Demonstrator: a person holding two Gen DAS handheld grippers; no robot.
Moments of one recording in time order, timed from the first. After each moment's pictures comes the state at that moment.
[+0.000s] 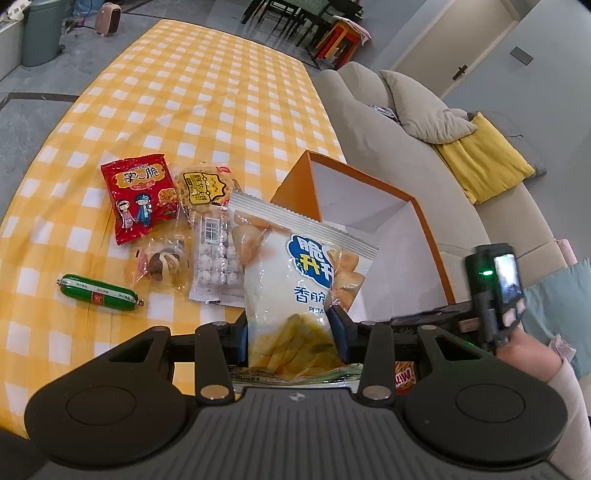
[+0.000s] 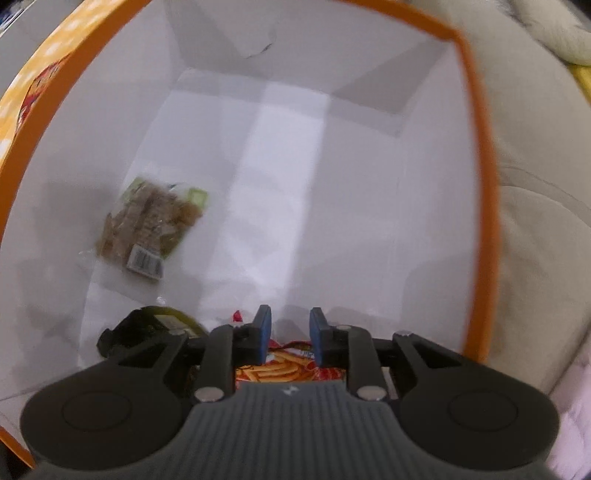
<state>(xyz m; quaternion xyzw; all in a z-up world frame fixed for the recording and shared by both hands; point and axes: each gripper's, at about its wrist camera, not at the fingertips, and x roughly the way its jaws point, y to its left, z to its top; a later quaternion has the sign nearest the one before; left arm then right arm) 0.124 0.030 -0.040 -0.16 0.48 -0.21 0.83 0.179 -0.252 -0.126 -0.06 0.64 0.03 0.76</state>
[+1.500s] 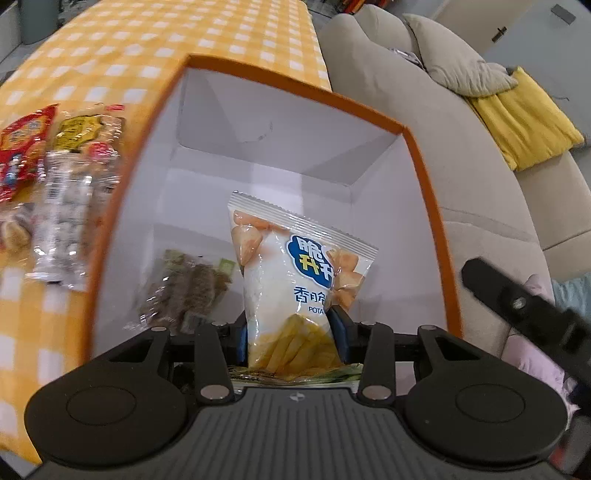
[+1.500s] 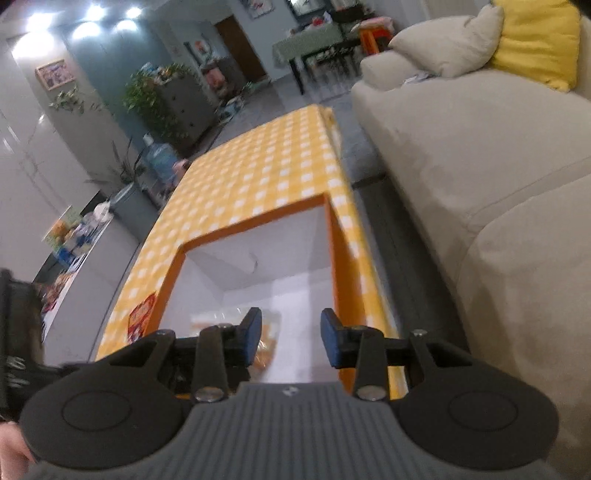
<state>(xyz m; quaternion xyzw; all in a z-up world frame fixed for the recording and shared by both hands) 0.171 -0.151 -0.108 -0.12 0.55 -0.16 0.81 0.101 -0.364 -0.045 0.23 0.37 0.04 0.90</state>
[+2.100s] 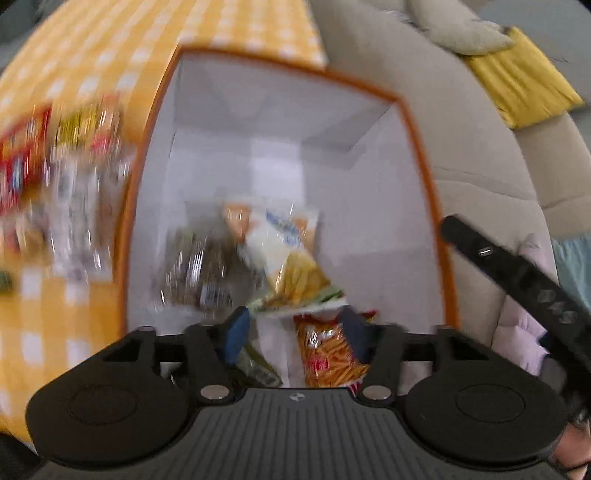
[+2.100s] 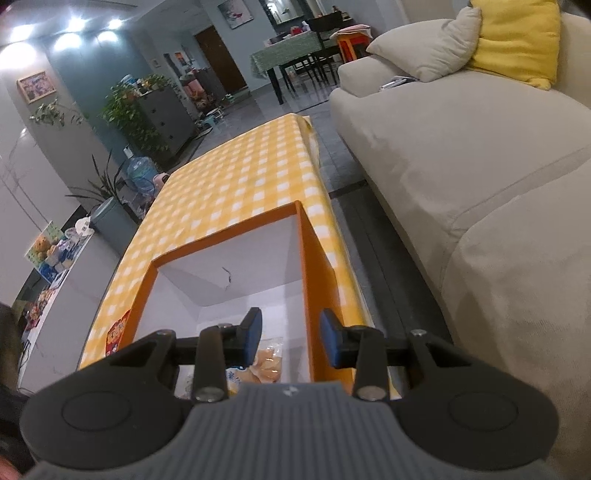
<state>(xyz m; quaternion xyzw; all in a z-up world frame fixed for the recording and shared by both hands) 0.165 -0.143 -0.073 -0.07 0.60 -0.19 0.78 0.104 -0.372 -0.059 0.24 0.37 0.01 0.90</state>
